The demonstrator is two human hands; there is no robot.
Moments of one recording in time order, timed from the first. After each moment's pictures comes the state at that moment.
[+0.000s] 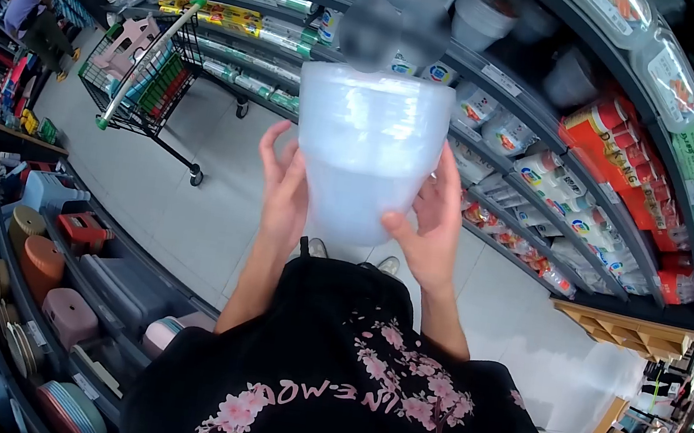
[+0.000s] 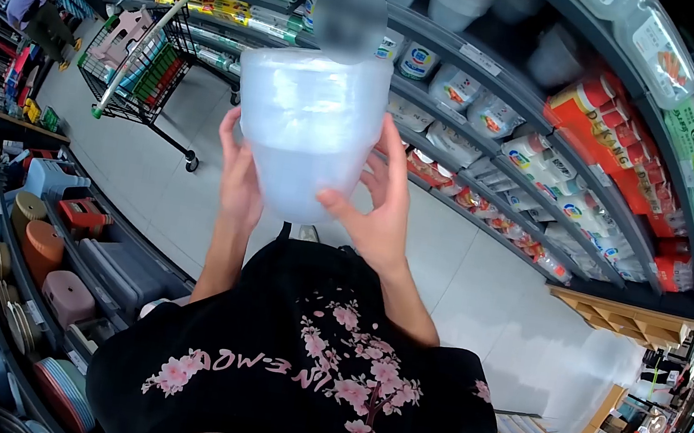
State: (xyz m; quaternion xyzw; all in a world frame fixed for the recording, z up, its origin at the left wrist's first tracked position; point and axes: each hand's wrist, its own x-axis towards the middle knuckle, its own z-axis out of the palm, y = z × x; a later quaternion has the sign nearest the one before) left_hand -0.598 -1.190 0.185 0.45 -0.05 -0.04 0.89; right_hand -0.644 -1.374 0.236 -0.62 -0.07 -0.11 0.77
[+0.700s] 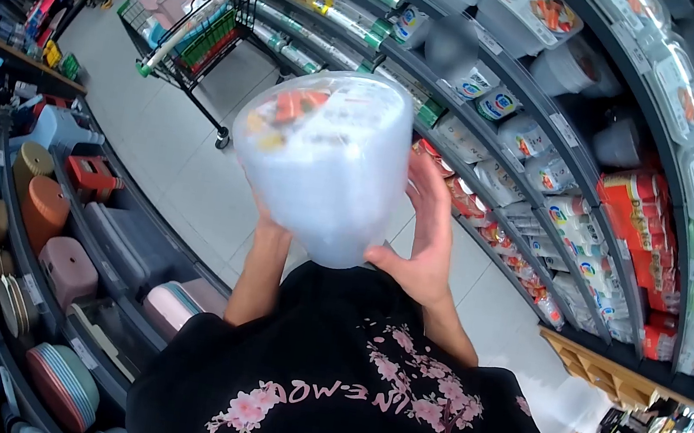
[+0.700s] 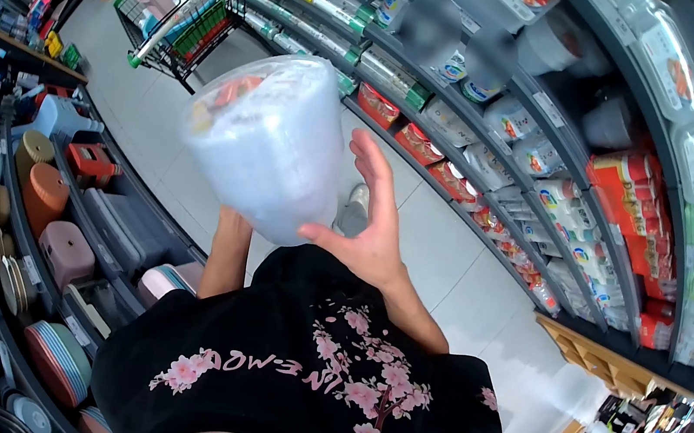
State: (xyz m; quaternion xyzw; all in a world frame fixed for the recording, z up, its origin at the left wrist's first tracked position) left_hand -0.578 -1.050 0.156 0.27 0.00 0.06 0.96; right_hand -0.617 -1.256 0.228 -0.70 -0.19 -0.04 0.69
